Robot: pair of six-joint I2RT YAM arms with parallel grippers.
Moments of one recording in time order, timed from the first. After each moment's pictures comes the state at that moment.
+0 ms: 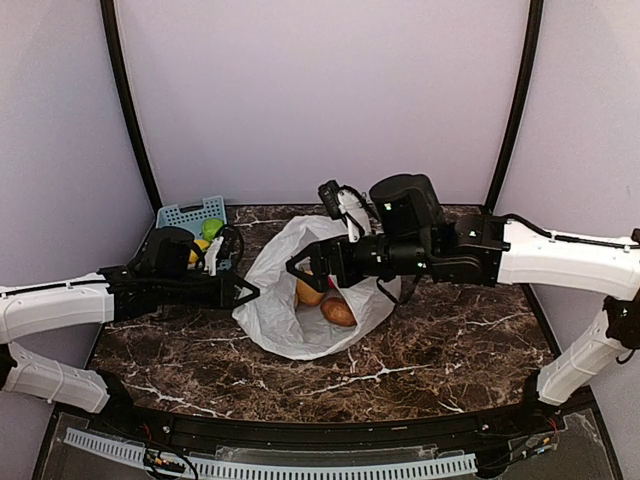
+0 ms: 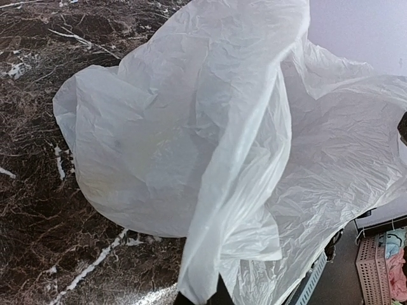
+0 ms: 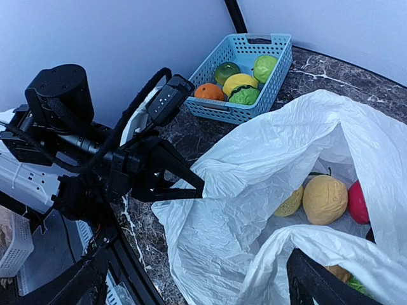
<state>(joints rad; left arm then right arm) -0.67 1.14 0.67 -0.09 0.33 -0.56 1.13 1.48 1.30 -0.28 0.01 0.45</state>
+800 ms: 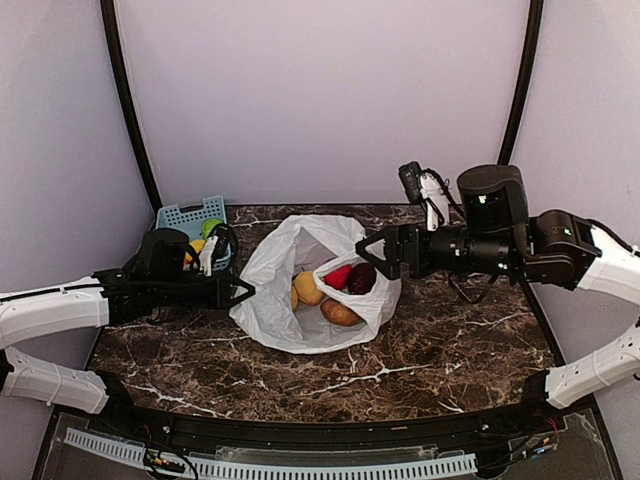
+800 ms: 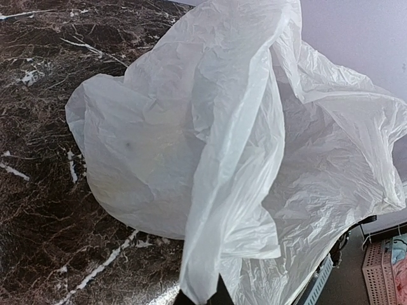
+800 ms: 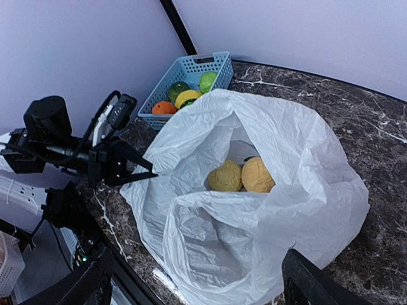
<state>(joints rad) -0.67 1.09 0.65 -0.10 0.28 -0.55 1.14 1.12 1.18 -0.51 0.21 0.51</state>
